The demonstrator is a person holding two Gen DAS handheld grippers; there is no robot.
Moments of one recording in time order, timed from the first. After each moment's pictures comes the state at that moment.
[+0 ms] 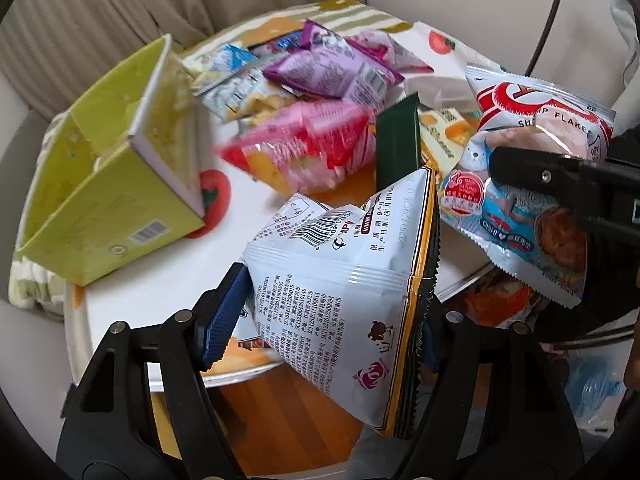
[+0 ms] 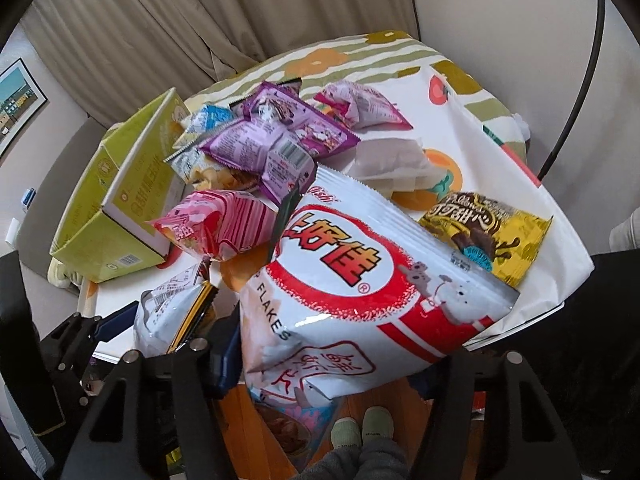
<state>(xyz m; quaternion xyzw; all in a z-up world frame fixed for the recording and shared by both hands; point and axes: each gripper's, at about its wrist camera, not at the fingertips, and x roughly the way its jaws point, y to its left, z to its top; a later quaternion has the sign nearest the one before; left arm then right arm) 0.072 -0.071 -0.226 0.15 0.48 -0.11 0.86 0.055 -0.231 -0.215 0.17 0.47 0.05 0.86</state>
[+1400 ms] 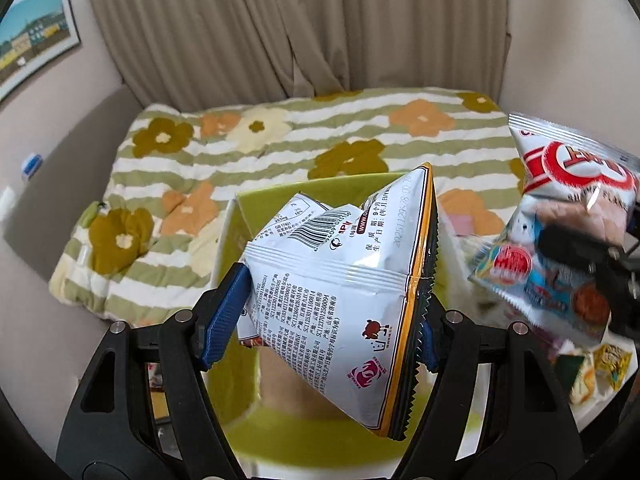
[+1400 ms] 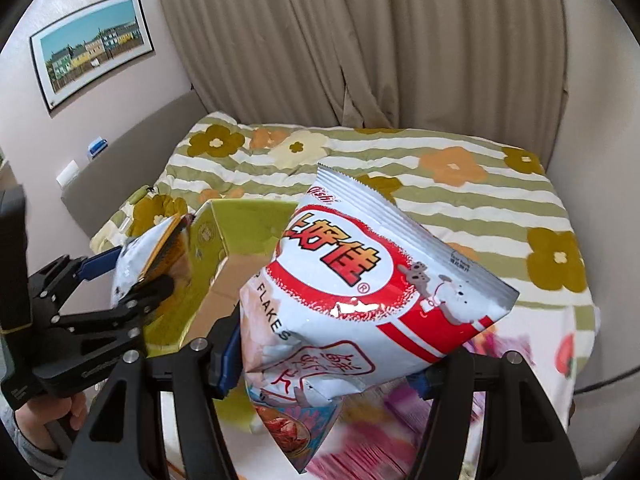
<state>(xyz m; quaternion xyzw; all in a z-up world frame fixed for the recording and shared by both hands) 0.307 0.154 -0.076 0.05 0.42 0.04 0.91 0.264 -0.060 -0.066 0.01 0.40 0.21 0.89</state>
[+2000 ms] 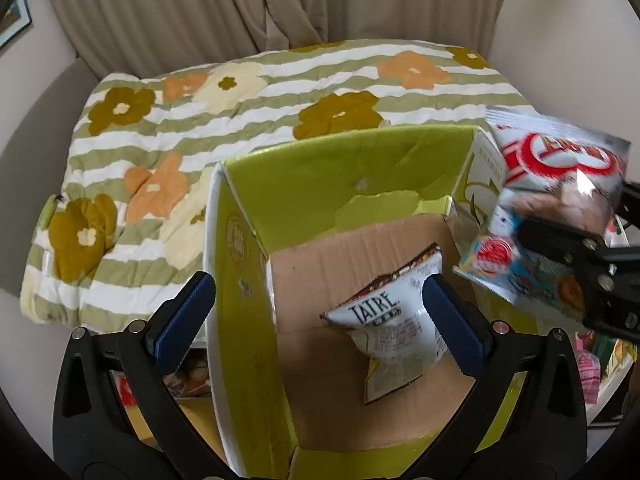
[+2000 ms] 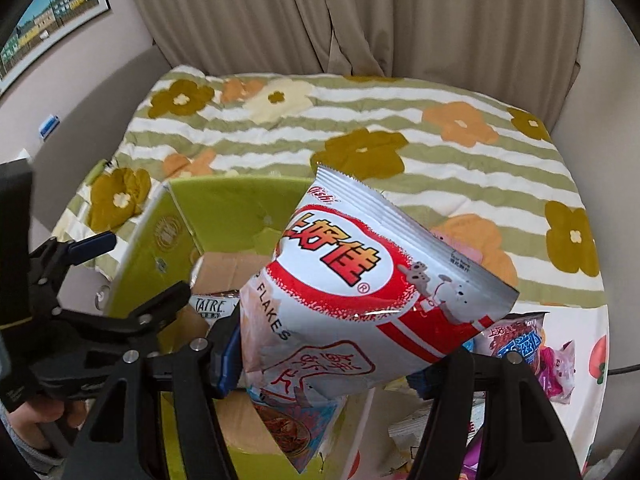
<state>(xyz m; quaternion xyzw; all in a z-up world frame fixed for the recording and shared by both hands) 0.368 0.212 -0.153 0.06 0.49 -0.03 0.87 0.346 0.024 -0.126 -0.02 0.49 0.16 0.86</state>
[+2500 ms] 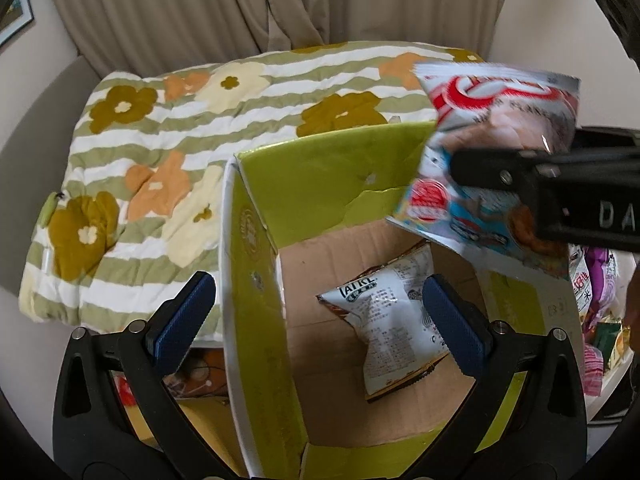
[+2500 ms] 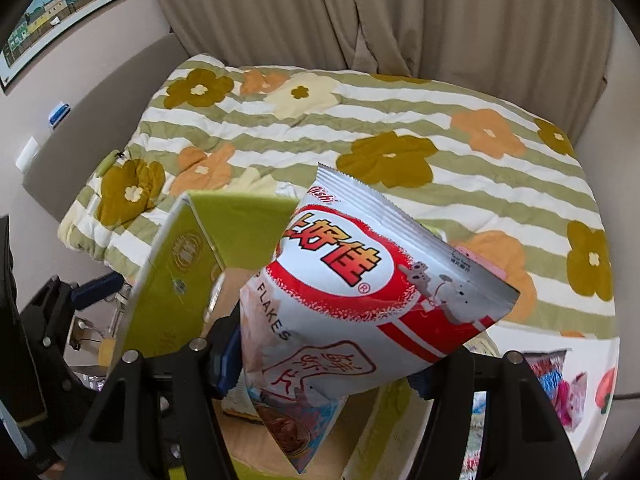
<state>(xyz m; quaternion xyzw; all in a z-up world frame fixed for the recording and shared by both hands) 0.360 0.222 -0.151 0.05 0.48 -0.03 0.87 0.382 0.064 -0.118 -0.01 0.49 0.20 0.85</state>
